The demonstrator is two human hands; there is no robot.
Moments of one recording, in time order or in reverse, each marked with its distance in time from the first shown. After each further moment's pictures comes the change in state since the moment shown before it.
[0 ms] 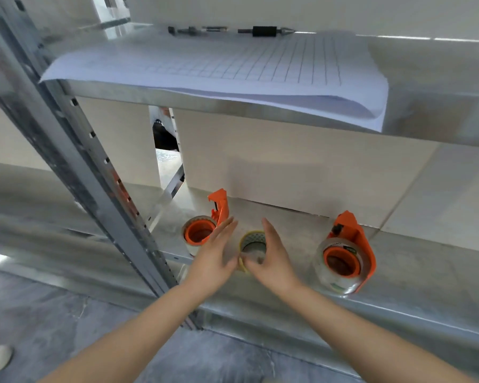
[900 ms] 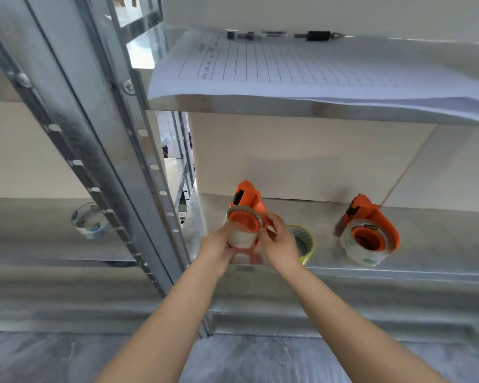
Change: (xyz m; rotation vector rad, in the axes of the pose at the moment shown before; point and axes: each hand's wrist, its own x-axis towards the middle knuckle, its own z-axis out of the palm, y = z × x) left_hand 0.033 -0.043 -0.076 -1.207 -0.102 -0.855; right_hand 0.021 -0.078 0.074 0.256 0.371 0.158
